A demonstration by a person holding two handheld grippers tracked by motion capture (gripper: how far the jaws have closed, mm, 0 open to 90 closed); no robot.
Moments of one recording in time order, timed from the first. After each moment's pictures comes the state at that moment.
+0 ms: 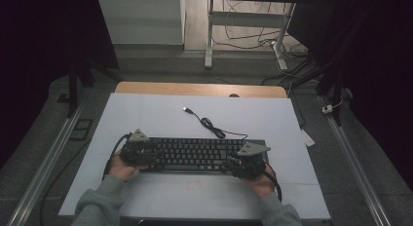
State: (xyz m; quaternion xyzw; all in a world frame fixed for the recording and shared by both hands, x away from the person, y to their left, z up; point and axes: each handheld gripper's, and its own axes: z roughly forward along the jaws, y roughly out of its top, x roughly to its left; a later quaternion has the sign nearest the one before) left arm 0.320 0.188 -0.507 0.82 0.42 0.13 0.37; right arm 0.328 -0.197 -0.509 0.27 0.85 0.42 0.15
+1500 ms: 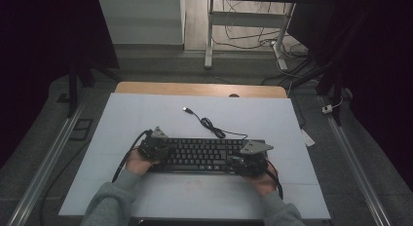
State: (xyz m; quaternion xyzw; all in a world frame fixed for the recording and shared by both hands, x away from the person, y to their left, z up) left arm 0.347 0.148 -0.516 0.85 0.39 0.11 0.34; right arm 0.332 -0.203 -0.507 0.28 0.85 0.42 0.15
